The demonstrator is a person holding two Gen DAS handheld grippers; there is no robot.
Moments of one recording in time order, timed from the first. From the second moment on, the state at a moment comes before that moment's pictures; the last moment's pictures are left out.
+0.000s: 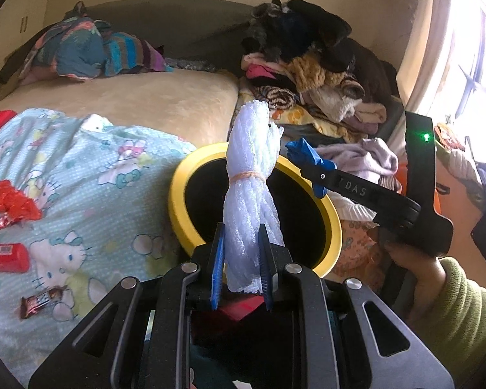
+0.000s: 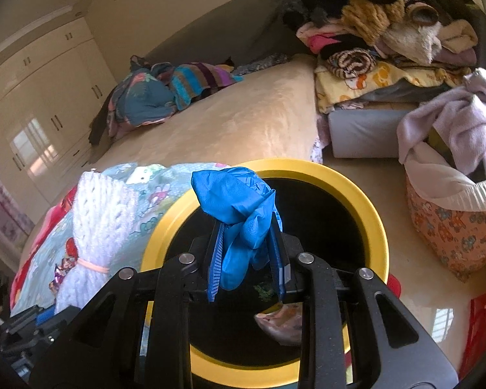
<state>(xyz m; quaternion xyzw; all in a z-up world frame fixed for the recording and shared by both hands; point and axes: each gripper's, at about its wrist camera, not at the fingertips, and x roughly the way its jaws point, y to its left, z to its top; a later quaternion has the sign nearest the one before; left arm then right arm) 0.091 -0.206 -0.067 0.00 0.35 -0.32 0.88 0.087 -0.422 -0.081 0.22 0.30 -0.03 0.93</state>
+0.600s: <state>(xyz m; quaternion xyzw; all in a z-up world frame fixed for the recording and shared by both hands) 0.121 -0.224 -0.070 -0.01 0.36 -0.30 0.88 0.085 -0.440 -0.093 0.24 0.30 -0.06 0.92</state>
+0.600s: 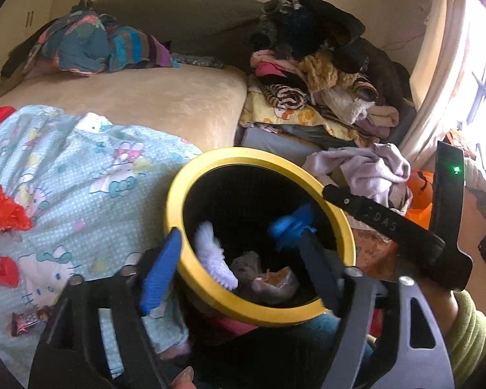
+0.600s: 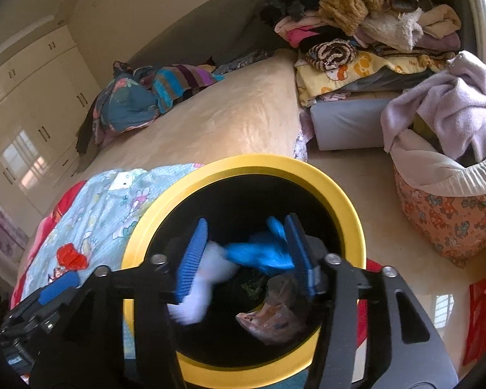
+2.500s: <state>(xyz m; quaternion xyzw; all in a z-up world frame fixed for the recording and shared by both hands) 0.097 -0.017 -0.017 -0.12 0.26 -0.10 0.95 0.065 -0.244 -0.039 0.05 0.28 0.14 0.95</state>
